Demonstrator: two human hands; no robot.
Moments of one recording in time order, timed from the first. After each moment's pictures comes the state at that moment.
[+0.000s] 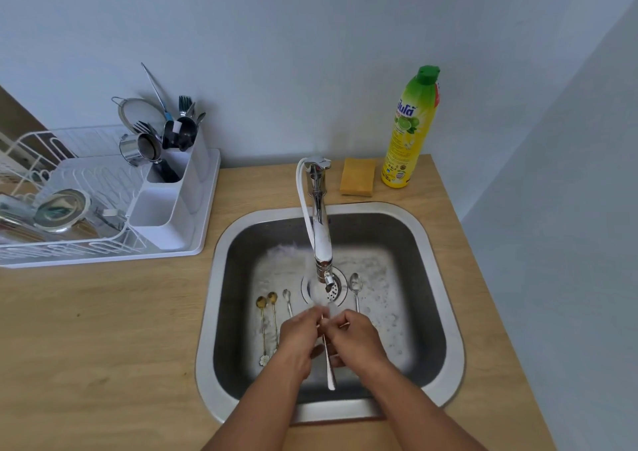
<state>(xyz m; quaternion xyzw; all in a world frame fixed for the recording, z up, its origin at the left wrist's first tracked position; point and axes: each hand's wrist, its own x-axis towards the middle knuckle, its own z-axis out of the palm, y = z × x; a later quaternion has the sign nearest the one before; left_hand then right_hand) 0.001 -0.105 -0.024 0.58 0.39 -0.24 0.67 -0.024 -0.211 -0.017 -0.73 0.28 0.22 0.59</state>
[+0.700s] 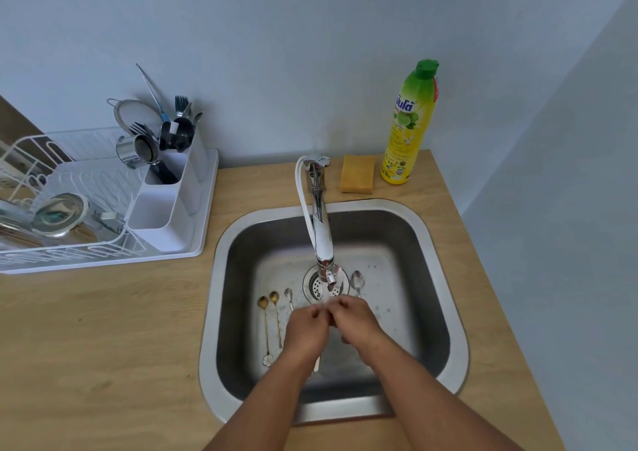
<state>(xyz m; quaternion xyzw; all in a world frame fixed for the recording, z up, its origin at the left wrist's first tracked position) 0.000 -0.105 -0.013 0.76 0.23 -0.24 0.56 0.009 -0.212 -0.017 -0.71 0.27 0.24 0.60</state>
